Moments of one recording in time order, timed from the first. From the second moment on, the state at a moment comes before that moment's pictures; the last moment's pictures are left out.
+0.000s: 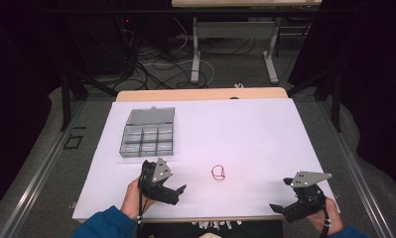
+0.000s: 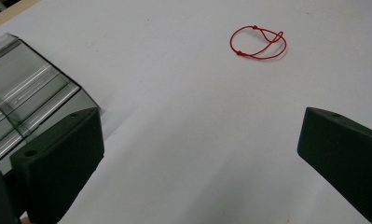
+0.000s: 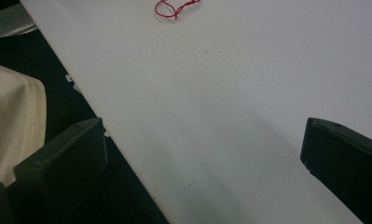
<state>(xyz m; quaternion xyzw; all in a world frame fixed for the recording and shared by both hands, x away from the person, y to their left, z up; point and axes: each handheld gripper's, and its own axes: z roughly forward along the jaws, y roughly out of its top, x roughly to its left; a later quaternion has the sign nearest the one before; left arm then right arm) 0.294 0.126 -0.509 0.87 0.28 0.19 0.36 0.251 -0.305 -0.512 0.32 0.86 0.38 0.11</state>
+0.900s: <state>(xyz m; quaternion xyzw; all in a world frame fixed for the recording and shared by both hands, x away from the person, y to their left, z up) 0.325 0.055 -0.522 0.88 0.24 0.16 0.38 0.251 -0.305 -0.512 0.32 0.86 0.37 0.12</state>
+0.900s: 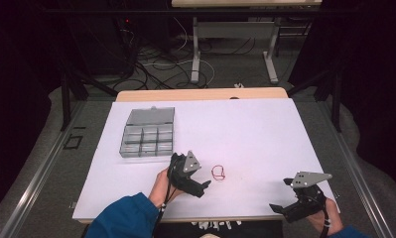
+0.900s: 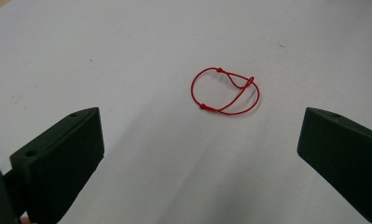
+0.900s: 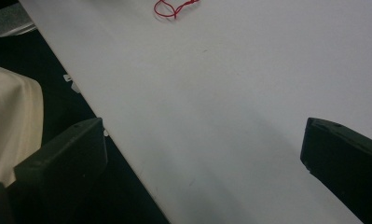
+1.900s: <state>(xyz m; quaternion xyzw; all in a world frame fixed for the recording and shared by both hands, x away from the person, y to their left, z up) 0.344 0.006 -0.551 0.92 0.19 0.10 0.34 0.250 -0.306 -0.511 0.32 0.86 0.37 0.12</state>
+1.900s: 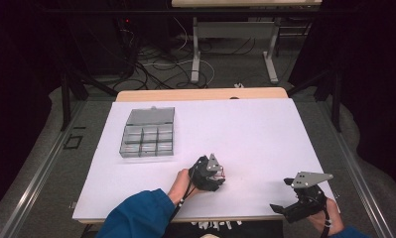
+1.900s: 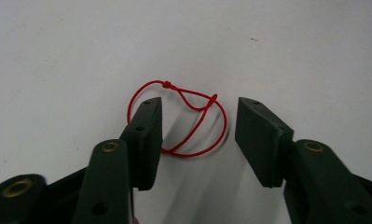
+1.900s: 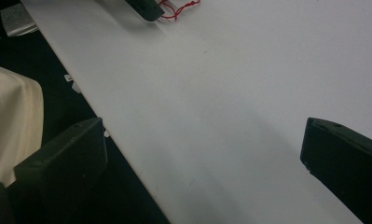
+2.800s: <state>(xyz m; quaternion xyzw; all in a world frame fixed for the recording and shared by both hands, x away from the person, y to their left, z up) 0.345 0.010 -0.551 0.92 0.16 0.08 0.35 0.250 -0.305 -0.512 0.32 0.86 0.38 0.13</state>
